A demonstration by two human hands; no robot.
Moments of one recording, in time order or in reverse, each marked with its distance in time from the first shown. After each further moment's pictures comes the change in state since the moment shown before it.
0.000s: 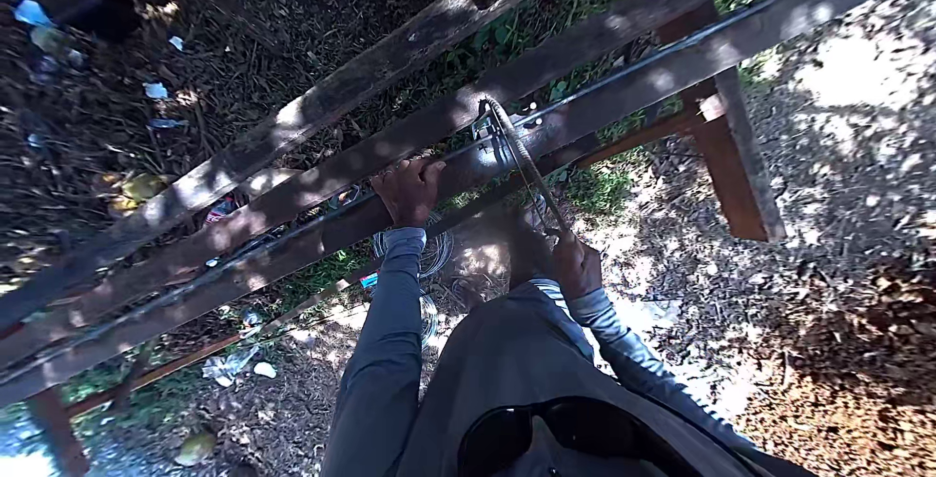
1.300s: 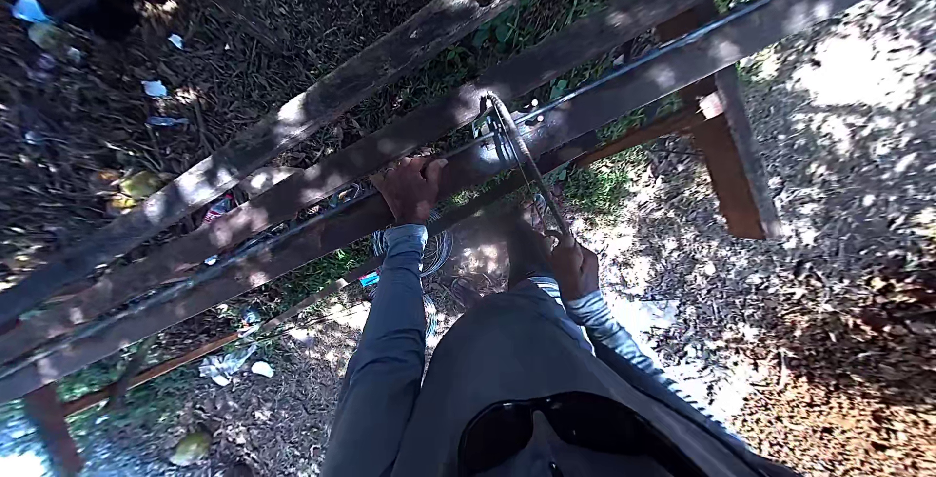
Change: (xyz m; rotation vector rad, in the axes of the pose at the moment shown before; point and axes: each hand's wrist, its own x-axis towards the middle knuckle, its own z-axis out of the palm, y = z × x) left_hand 0.002 -0.001 0.003 -0.015 -0.001 -0.001; right_hand -0.011 0.024 0.004 0.059 0.000 0.006
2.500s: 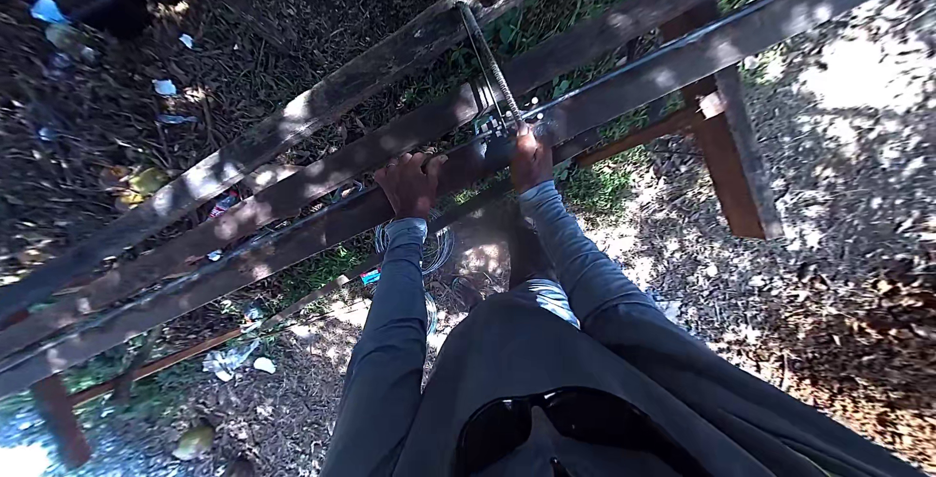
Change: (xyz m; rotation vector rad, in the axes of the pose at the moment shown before) left_hand -0.002 -0.001 0.000 -0.005 0.005 0.003; right_hand 0.154 -0.081 0.074 -0.109 0.068 -0.070
